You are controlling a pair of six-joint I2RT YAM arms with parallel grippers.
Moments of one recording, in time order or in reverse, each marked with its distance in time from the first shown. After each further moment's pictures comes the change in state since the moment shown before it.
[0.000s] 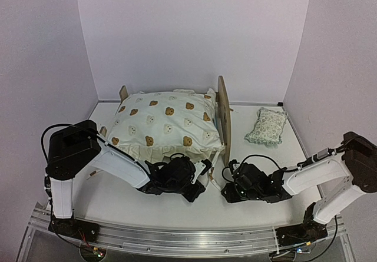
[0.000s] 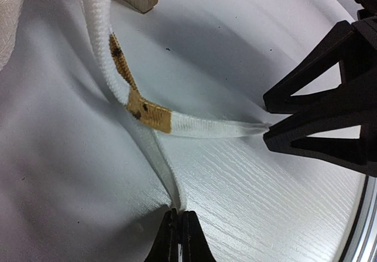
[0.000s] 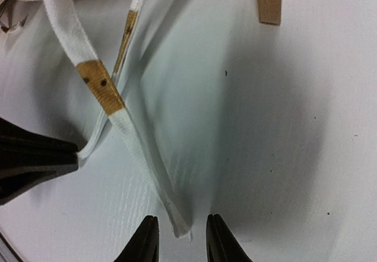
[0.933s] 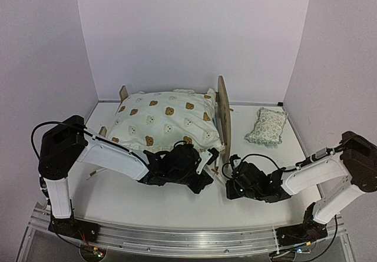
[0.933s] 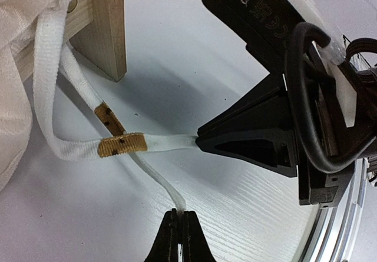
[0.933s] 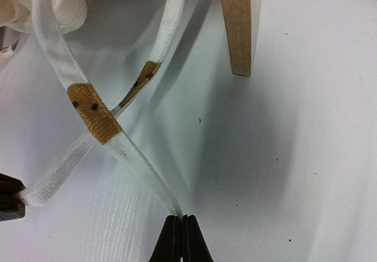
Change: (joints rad) left arm 0.000 -0.072 0.102 -0.101 0.038 0.030; right arm 0.002 0.010 0.005 0.044 0.142 -0.070
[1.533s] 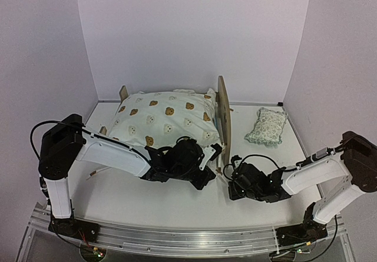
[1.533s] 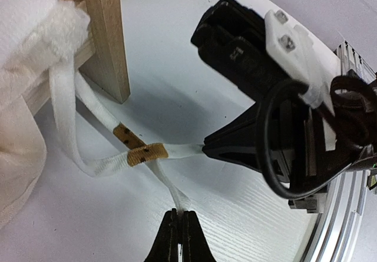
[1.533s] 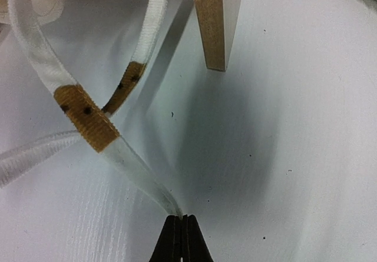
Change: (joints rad) left arm 0.000 0.000 0.071 -0.058 -0.029 0.035; right arm 0.000 -0.006 0.004 -0.066 0.052 -0.038
